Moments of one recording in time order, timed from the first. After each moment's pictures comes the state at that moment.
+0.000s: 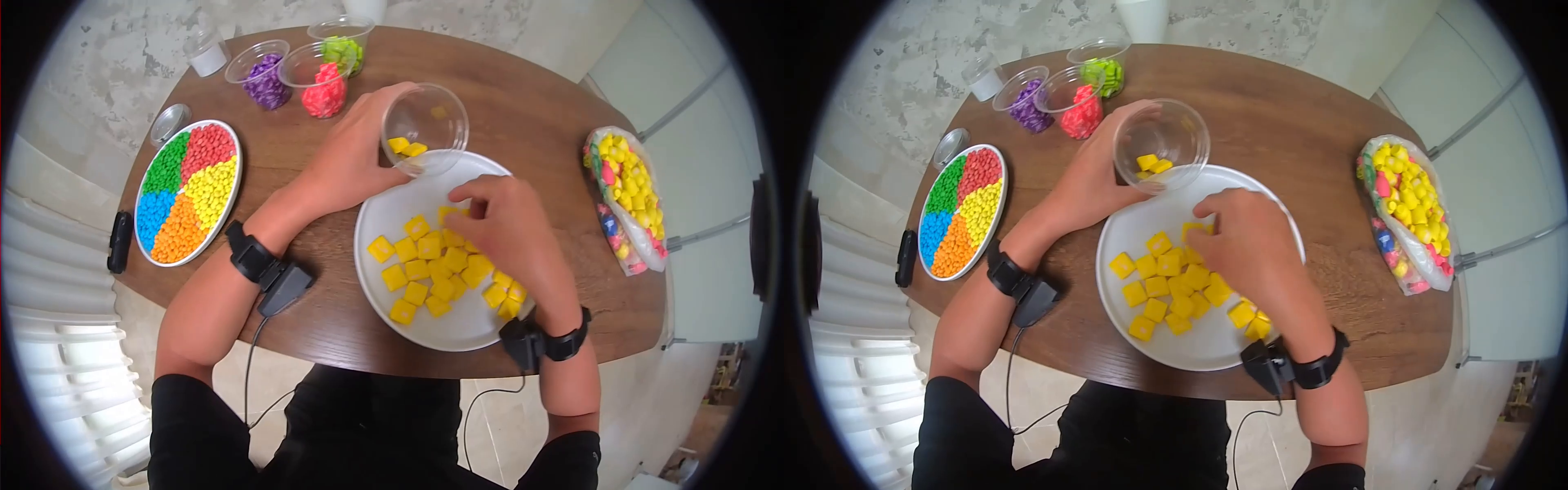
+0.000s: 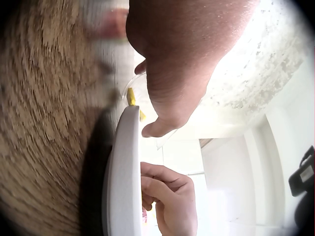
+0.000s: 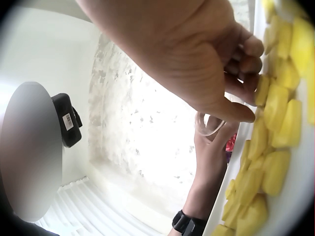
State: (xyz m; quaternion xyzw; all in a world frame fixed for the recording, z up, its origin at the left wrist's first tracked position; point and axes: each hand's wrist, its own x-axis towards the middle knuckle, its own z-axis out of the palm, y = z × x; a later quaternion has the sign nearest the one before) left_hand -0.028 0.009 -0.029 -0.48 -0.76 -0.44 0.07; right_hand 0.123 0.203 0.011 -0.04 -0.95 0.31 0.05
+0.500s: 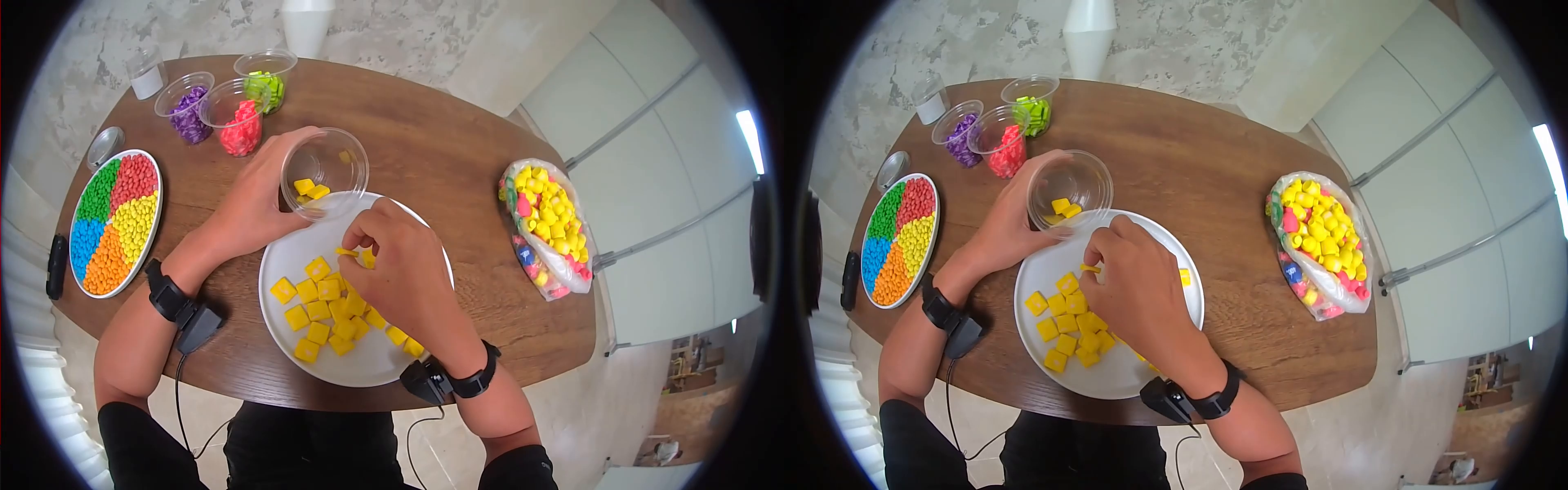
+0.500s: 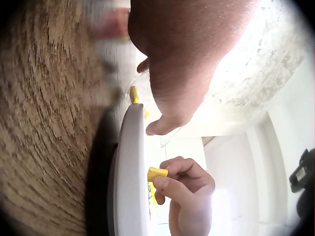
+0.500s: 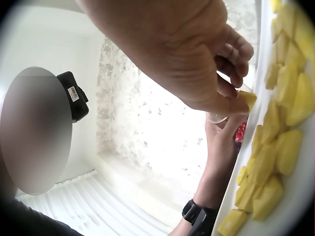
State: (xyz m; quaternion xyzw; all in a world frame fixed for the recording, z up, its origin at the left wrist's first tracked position) left_hand -0.023 0.008 -0.026 -0.46 -0.76 -0.45 0.07; right_hand 0.125 0.188 0.017 0.02 -0.94 0.33 0.11
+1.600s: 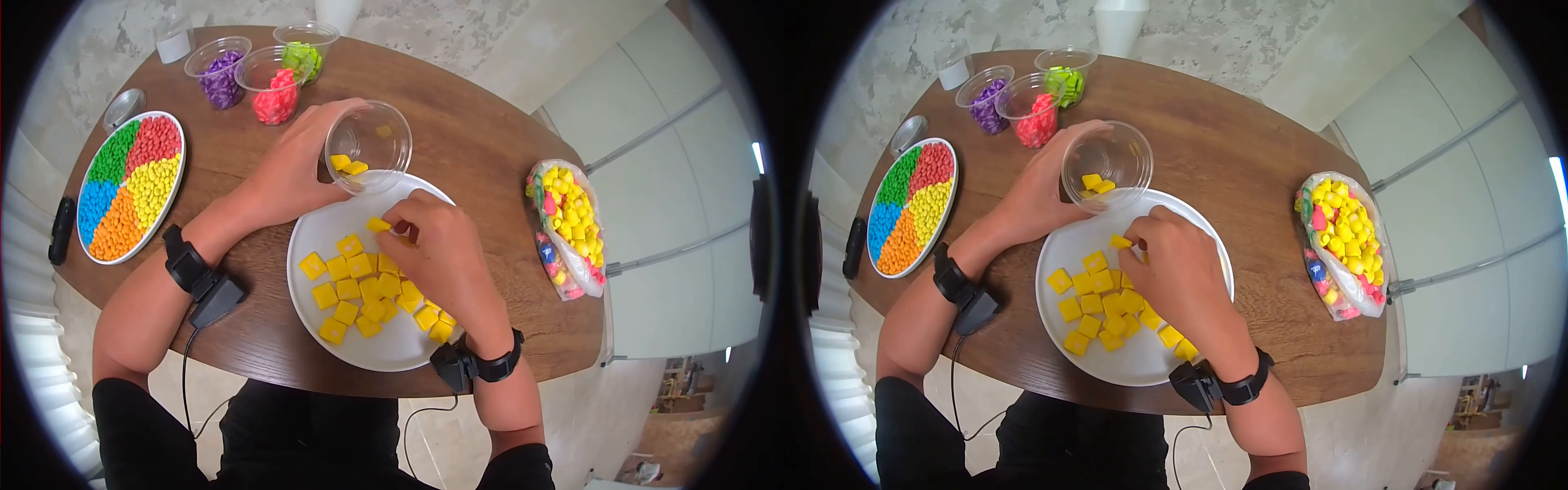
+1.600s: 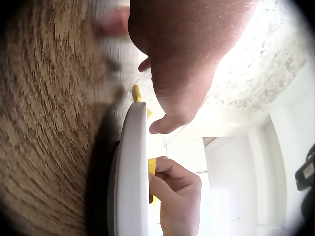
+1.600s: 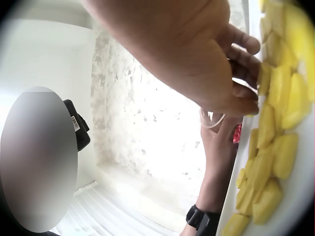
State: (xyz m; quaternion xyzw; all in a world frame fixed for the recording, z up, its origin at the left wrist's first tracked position) left_hand -0.026 0.009 -0.034 -0.45 -0.76 -0.45 0.08; right_hand 0.122 0.197 0.012 0.03 -0.96 0.28 0.06
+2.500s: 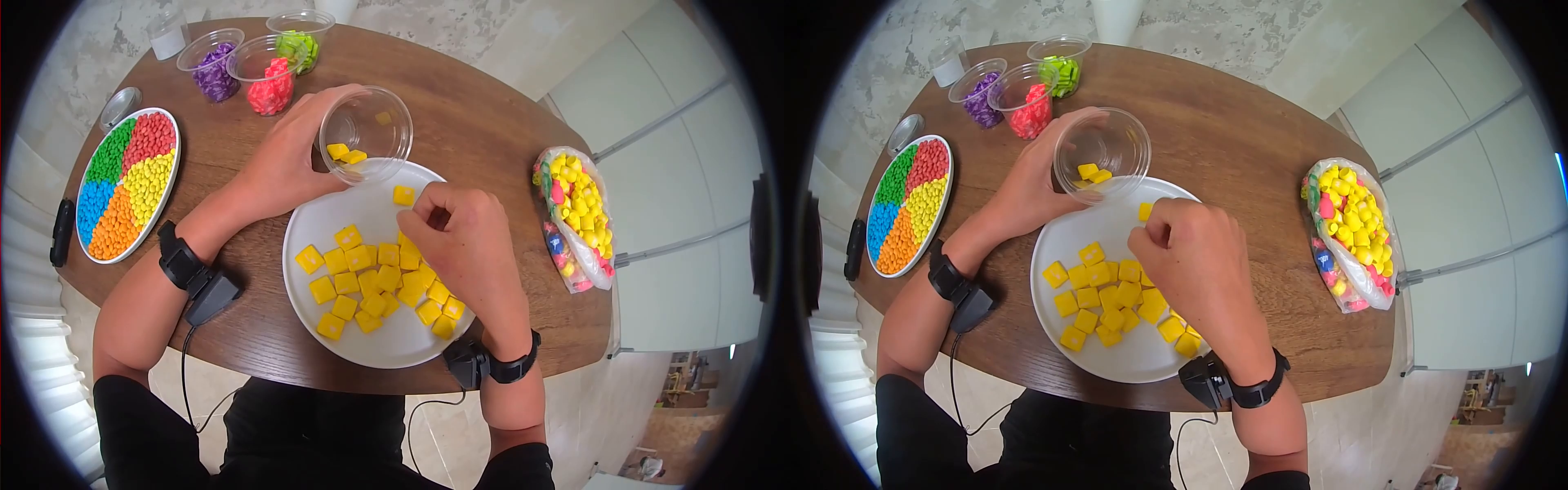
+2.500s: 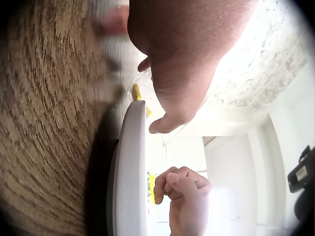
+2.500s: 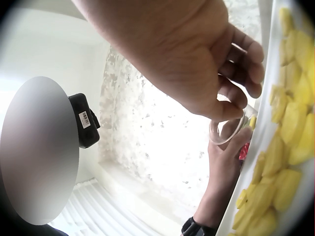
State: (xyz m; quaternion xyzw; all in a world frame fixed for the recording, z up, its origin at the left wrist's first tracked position) left_hand -0.026 0.009 -0.033 -0.46 -0.76 -0.46 0.08; right_hand 0.129 0.203 0.029 -0.05 -0.94 0.32 0.08
